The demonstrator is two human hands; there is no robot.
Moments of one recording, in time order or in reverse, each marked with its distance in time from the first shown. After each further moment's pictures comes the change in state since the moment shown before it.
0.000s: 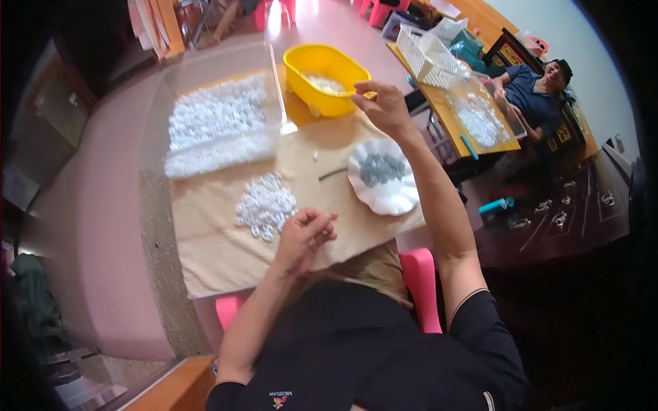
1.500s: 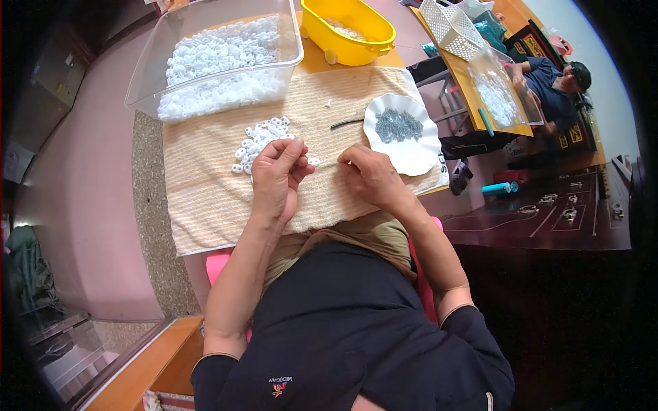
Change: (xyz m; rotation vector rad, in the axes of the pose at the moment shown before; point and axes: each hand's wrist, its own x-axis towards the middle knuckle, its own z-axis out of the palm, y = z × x) left_hand 0.000 0.033 -0.008 -0.056 0.227 0.300; right_hand -0.176 -0.080 0.032 0.081 -0.362 -0.125
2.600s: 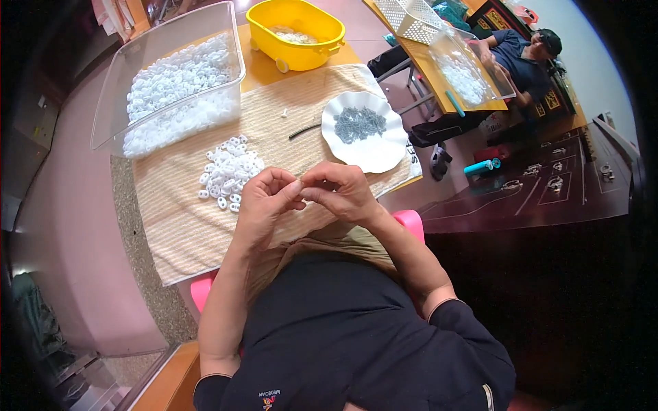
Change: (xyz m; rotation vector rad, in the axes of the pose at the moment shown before) left_hand -0.013 -0.011 0.011 0.421 -0.296 -0.201; right_hand -0.020 -0.018 -0.005 0.667 0.090 0.168
